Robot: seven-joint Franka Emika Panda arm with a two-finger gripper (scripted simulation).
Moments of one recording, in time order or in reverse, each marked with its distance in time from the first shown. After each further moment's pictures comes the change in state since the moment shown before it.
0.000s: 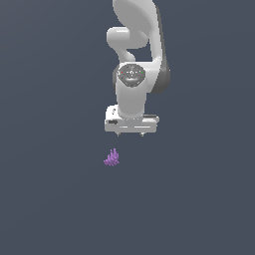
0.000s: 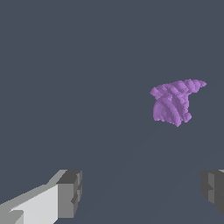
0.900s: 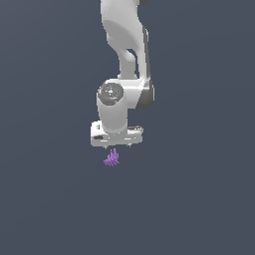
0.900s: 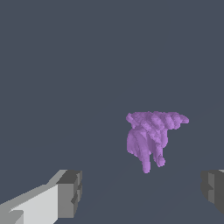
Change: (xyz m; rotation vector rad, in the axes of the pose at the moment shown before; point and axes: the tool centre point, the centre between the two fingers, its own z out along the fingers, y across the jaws) arm 0.040 0.054 0.037 -0.003 0.049 -0.125
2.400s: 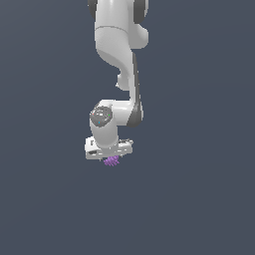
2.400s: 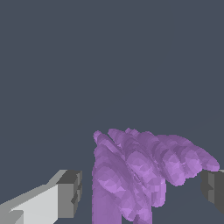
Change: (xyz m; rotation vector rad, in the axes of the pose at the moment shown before) arm 0.015 0.038 0.075 -0.008 0.028 -0.078
